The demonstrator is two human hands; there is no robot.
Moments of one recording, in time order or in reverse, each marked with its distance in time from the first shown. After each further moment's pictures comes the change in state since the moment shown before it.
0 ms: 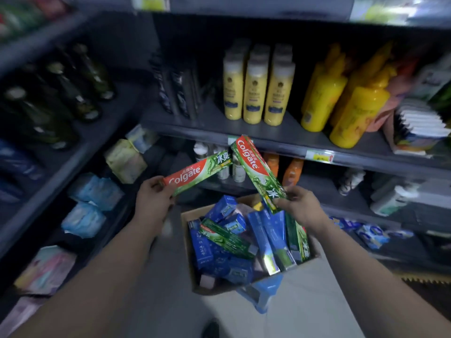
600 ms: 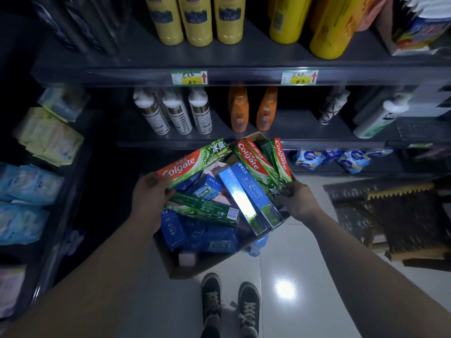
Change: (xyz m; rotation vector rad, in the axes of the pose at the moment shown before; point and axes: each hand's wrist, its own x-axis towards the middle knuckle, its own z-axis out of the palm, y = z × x) left_hand 0.051 -0.155 0.068 0.178 -0.152 -0.251; right_hand 0.032 0.201 -0.002 -0.318 0.132 0.441
